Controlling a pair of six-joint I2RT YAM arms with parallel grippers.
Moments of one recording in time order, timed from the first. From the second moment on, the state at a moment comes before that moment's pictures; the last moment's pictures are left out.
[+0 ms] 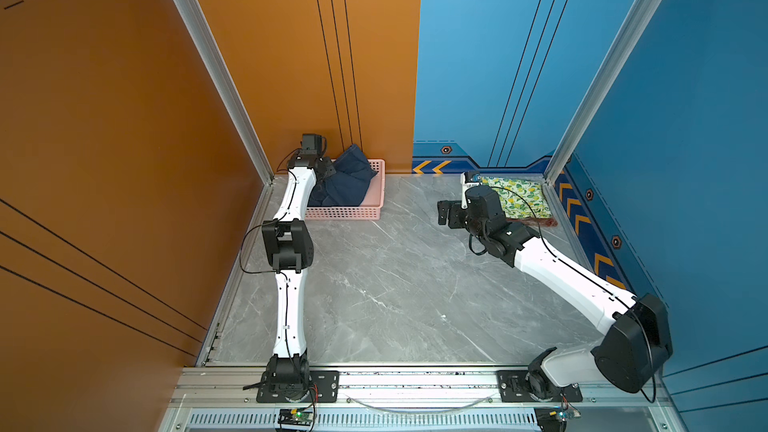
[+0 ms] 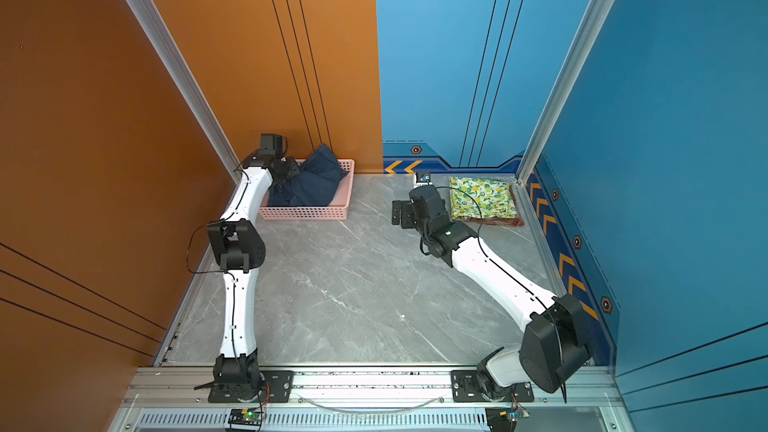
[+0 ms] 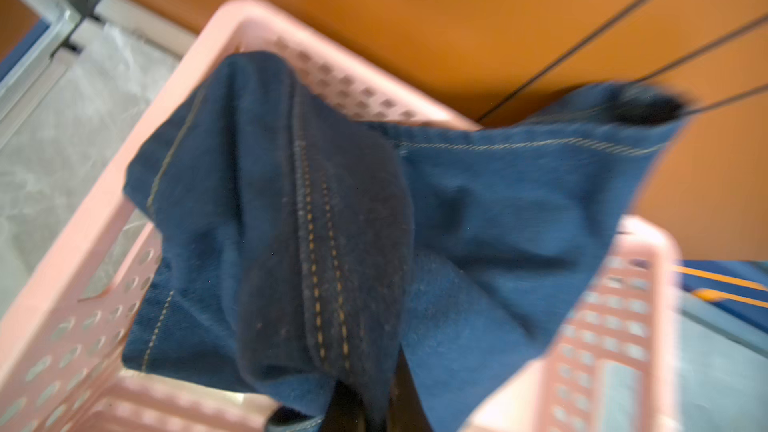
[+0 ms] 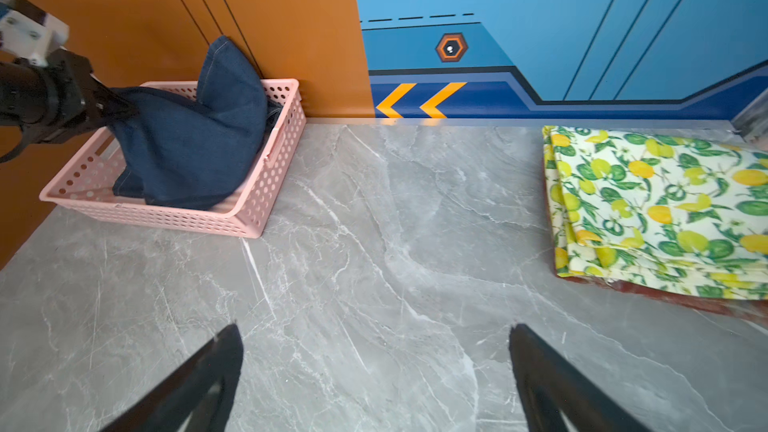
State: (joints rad) left arm 0.00 2.47 2.53 -0.80 -0.01 -0.46; right arm 0.53 1.39 1.16 -0.26 0.28 0.32
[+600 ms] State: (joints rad) left arm -0.21 2.00 2.40 -0.43 0.14 -0.39; right arm 0.38 1.13 0.88 -0.05 0.20 0.33
